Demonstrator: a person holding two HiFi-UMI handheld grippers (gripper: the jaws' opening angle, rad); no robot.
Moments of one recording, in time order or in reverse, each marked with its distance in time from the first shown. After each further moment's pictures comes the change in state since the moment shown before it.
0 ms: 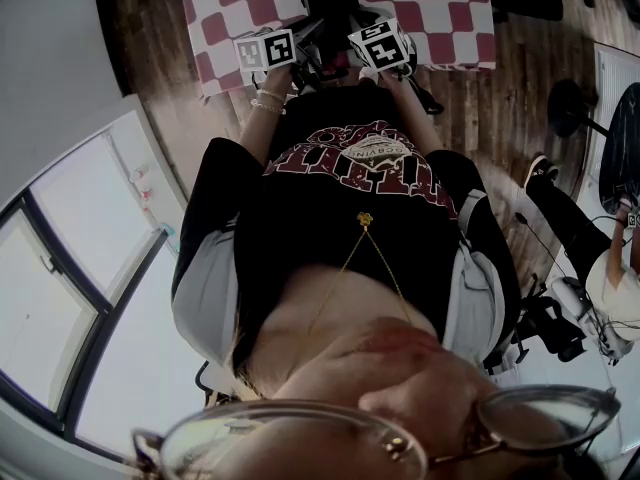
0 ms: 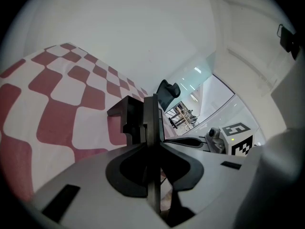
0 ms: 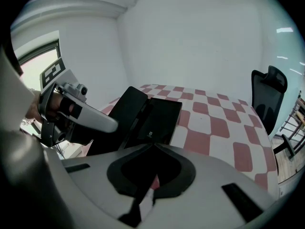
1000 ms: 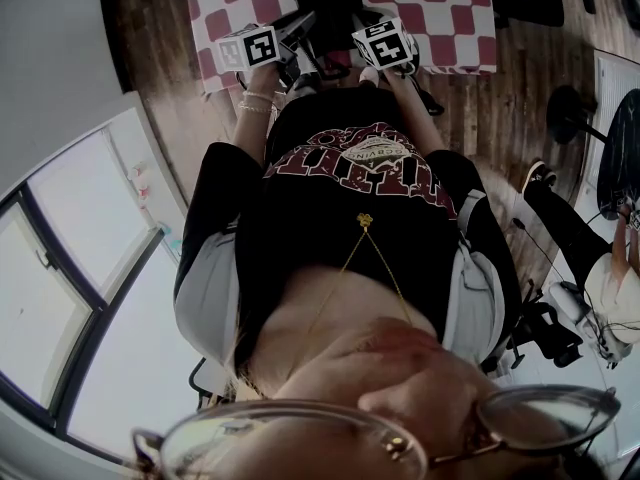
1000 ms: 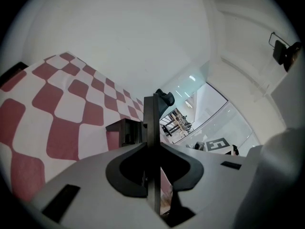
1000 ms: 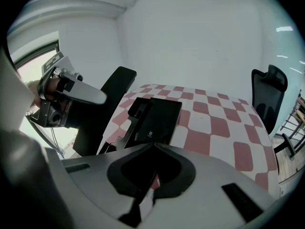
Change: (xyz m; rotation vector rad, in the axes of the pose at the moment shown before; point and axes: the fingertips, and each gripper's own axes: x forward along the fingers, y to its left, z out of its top) left arm -0.033 -0.009 0.029 -0.008 -0.080 -0.063; right arm 0.001 -0.002 -0.001 0.013 -0.007 -0.002
